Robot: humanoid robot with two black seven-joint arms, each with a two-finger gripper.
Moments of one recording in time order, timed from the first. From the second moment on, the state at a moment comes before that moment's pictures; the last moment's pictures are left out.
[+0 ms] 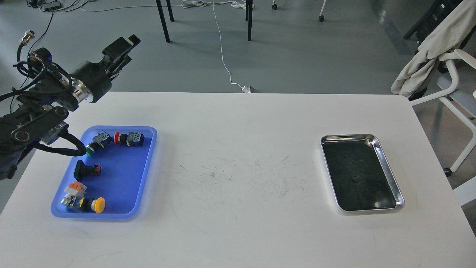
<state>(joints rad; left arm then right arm) -0.93 0.57 -0.34 -0.78 0.74 -0.06 -0.49 1.14 -1.21 0.03 0.74 -0.41 0.49 0.49</state>
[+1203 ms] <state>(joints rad) -0.91 0.55 -0.33 -0.76 0.74 -0.06 -0.49 0.75 -0.92 0.05 1.07 -0.50 0.43 0.49</state>
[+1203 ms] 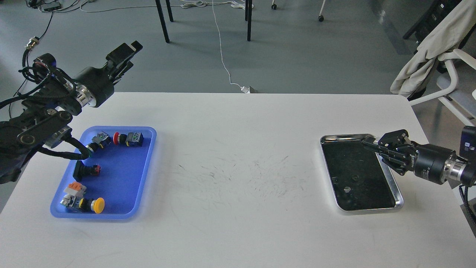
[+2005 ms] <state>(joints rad) -0.91 0.55 -0.33 -0.76 0.74 -0.06 -0.49 0.66 -0.76 0.08 0.85 -0.50 0.41 0.49</state>
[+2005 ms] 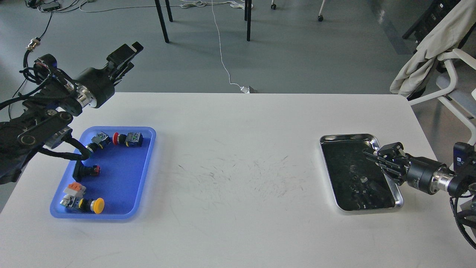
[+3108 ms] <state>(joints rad) -0.91 0.56 -0.33 -0.76 0.74 -0.06 -0.49 0.67 -0.69 0.07 0.73 -0.50 0.42 0.49</state>
